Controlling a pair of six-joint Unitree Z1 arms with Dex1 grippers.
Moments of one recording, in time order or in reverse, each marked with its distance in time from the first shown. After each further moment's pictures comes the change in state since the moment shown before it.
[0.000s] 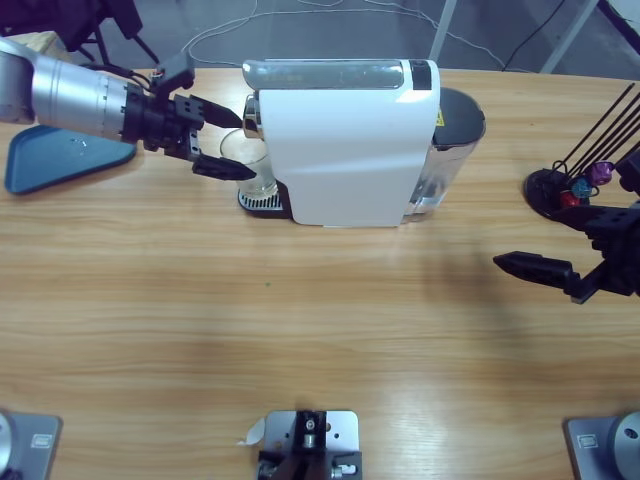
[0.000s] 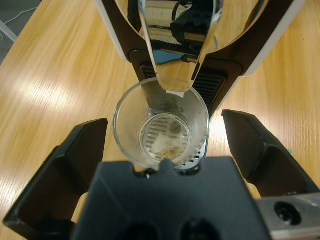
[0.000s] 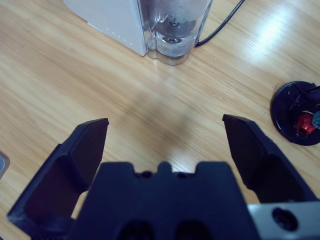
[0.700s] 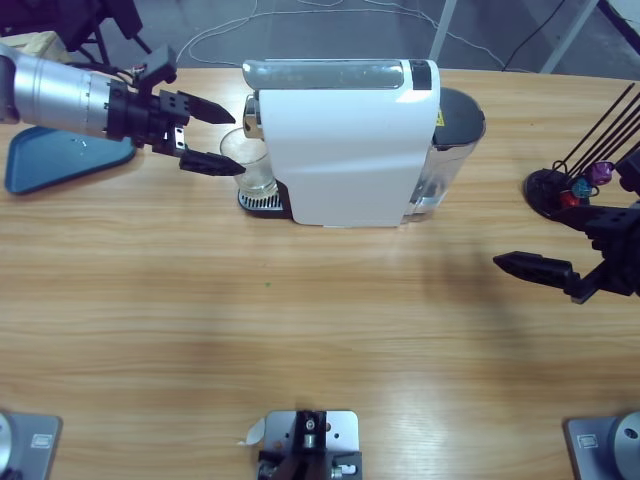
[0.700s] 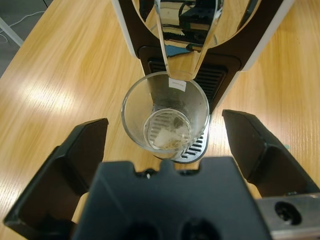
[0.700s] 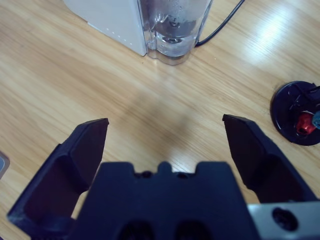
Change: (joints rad) arm 0 0.045 -0.016 0.018 0.000 -0.046 0.019; arm 1 0.000 0.000 0.000 0.000 0.000 0.000
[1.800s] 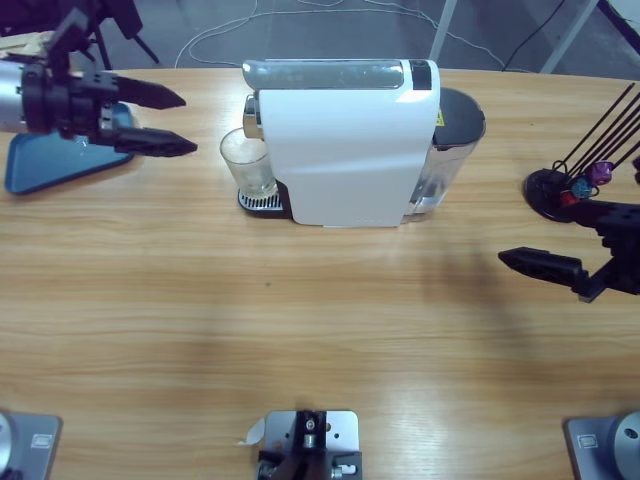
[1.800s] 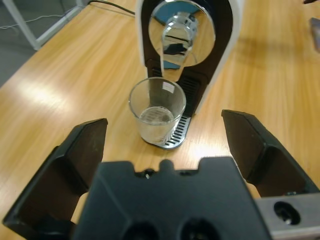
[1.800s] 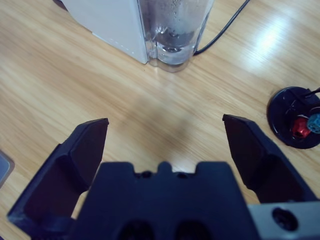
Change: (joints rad) arm 0 0.138 -0.150 0.112 0.005 -0.145 -0.106; arm 1 0.000 -0.025 0.004 -0.009 0.000 0.000
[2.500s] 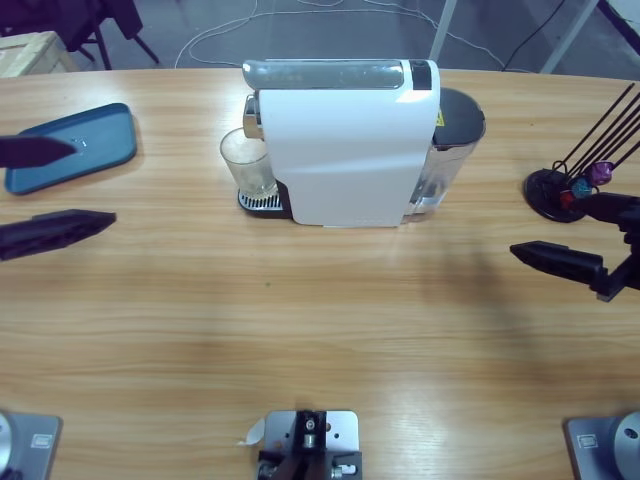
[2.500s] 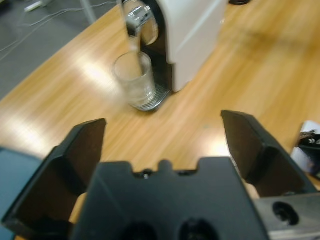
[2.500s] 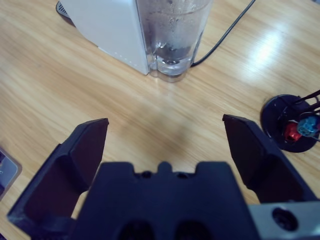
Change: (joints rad) arm 0 -0.261 -0.678 0.324 0.061 0.492 -0.345; arm 1 0.000 -0.068 0.004 0.000 0.000 0.000
